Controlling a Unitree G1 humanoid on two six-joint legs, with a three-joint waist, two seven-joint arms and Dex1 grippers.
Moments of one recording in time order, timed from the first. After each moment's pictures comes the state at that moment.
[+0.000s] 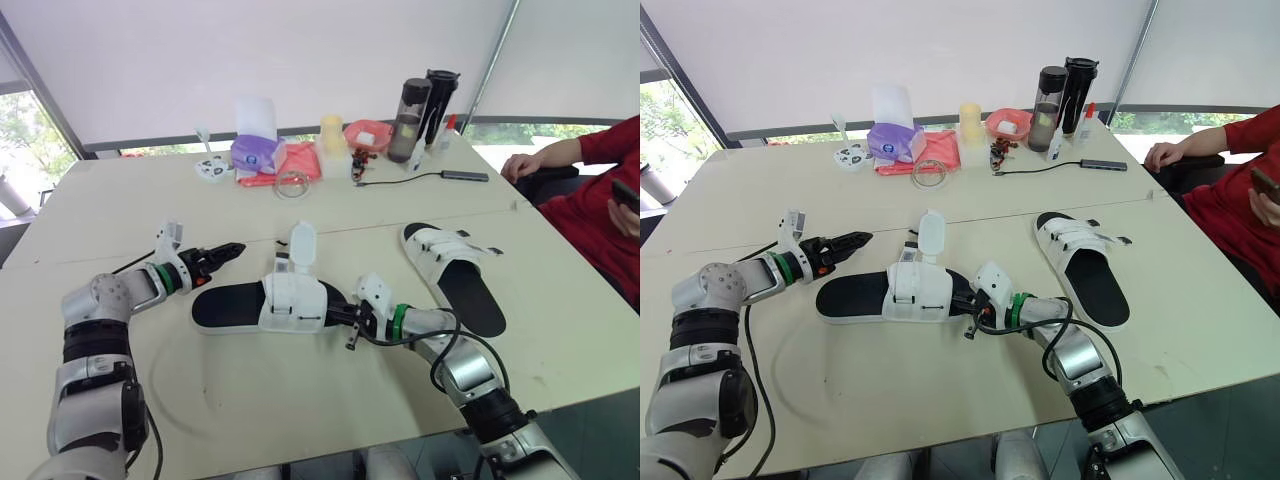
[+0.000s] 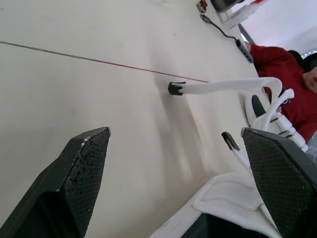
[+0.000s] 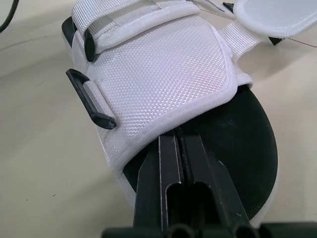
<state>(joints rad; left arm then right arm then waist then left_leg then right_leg) -0.69 0.52 0.35 0.55 -0.68 1.02 -0.66 -0.32 -0.33 0.30 0.09 0.16 0.25 0.81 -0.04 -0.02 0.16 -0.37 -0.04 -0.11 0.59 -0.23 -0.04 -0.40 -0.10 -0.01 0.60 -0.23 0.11</state>
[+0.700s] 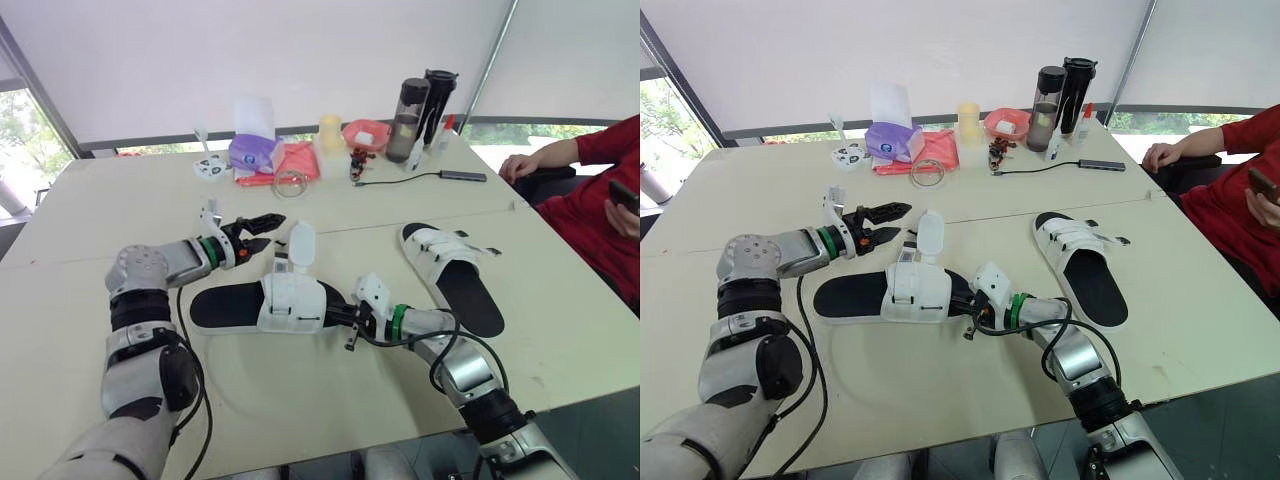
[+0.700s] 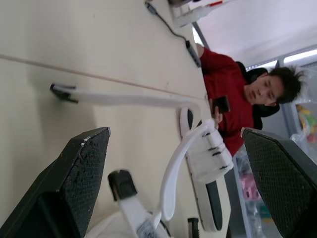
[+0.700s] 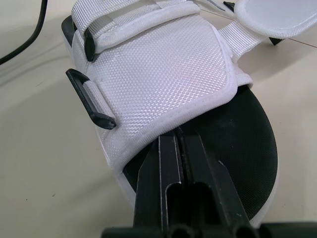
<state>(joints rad) -0.84 0.32 0.52 0.57 -0.81 1.28 -0.35 -0.32 -0.33 0.30 0.09 0.16 0.24 0.81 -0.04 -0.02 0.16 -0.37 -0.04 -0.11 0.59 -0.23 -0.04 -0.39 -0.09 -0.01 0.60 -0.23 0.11</state>
